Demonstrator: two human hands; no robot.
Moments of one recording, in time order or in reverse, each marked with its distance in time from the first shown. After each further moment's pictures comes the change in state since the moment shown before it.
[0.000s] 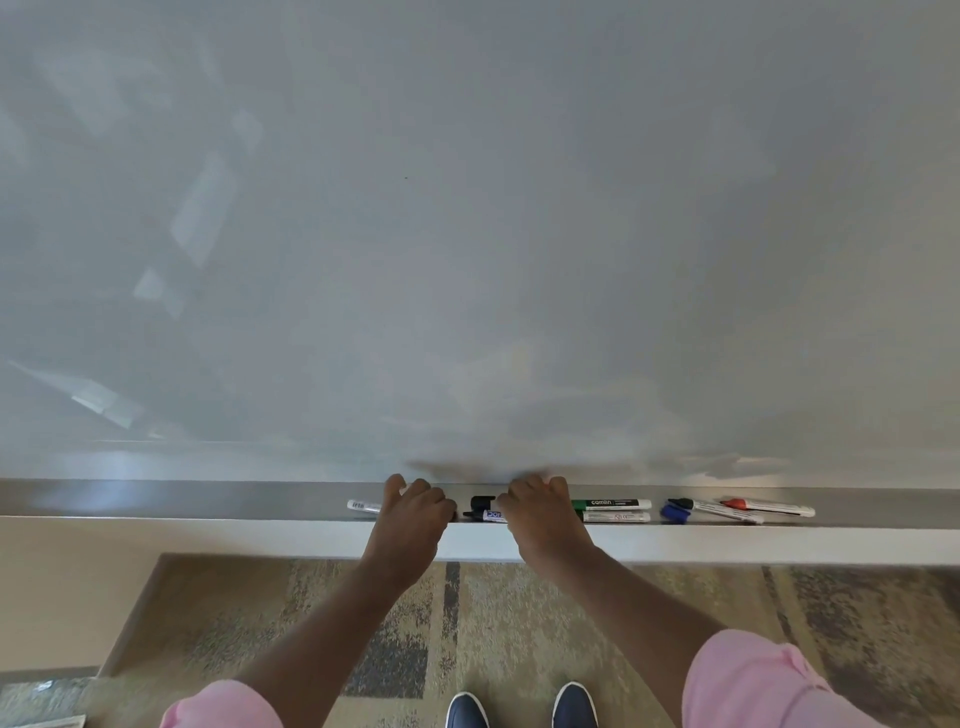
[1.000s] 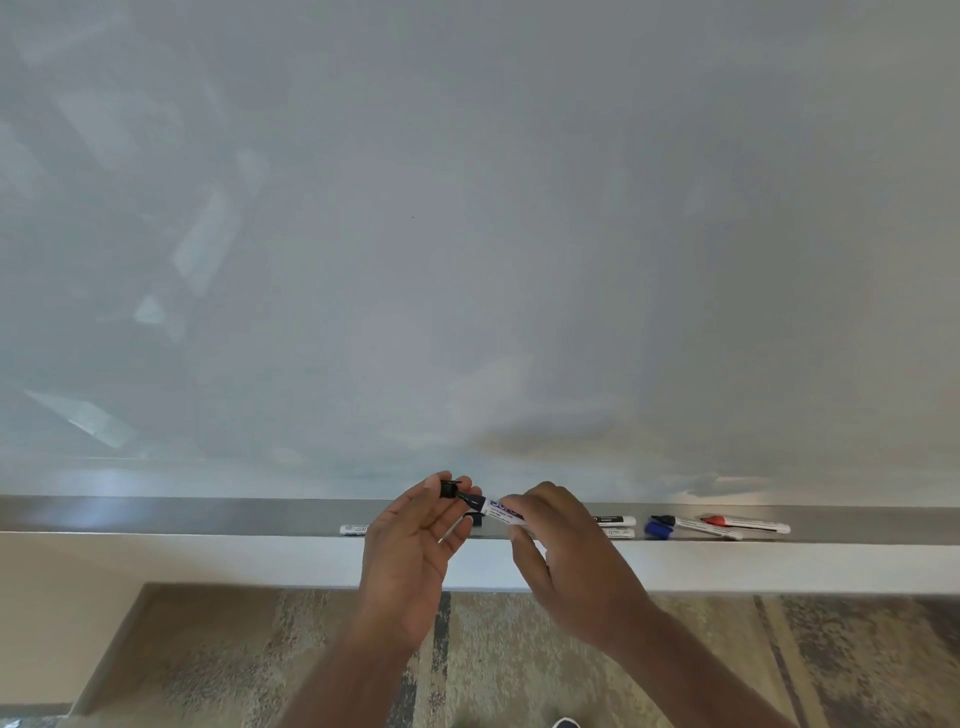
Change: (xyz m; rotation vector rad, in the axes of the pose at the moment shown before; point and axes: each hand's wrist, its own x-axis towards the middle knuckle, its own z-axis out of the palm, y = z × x) left_hand -0.043 0.062 -0.122 -2.295 0.282 -0.632; right_hand -0.096 -0.021 -0.116 0.536 0.368 -0.057
